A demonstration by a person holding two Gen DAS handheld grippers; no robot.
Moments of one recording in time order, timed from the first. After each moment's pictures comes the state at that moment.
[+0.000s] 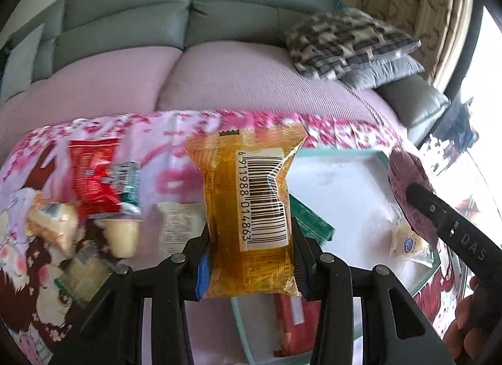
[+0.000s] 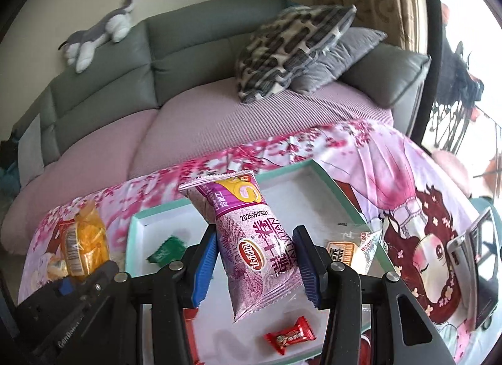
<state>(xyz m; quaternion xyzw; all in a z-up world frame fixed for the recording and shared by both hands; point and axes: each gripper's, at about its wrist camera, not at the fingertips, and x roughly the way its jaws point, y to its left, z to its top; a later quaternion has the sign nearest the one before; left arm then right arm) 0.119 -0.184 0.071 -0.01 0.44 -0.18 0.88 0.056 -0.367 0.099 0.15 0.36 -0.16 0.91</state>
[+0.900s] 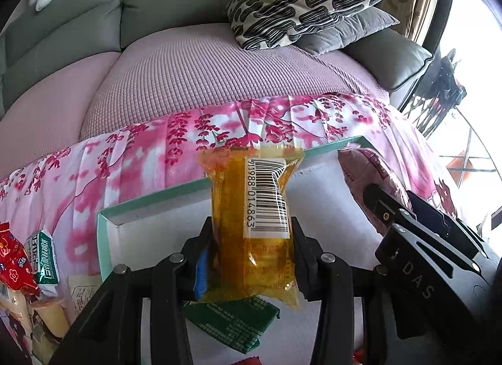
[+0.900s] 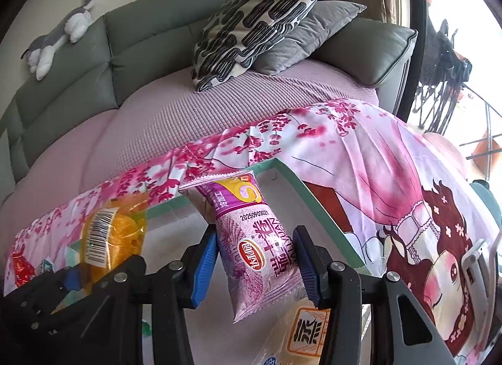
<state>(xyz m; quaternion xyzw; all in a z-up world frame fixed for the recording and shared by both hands) 0.174 -0.288 0.046 0.07 0.46 -0.24 0.85 0.110 -0.419 0.053 0.15 0.38 -0.22 0.89</state>
